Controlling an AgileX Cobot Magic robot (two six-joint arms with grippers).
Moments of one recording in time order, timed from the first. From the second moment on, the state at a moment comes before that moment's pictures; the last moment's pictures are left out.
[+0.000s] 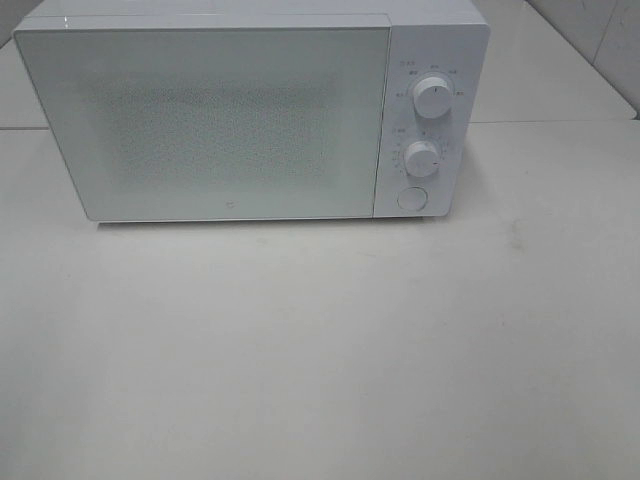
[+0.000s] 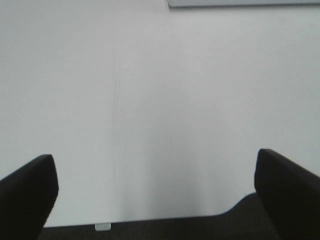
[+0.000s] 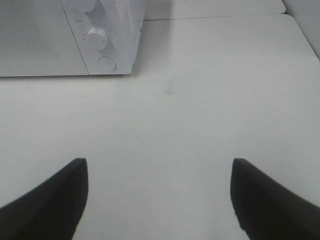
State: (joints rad) left arm -0.03 0.25 -0.52 -0.05 1.08 0.04; right arm 0.08 -0.01 -0.50 0.01 1.00 0.09
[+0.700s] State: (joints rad) left arm -0.03 0.00 -0.52 -0.05 1.08 0.03; right arm 0.08 -0.01 -0.50 0.01 1.00 0.09
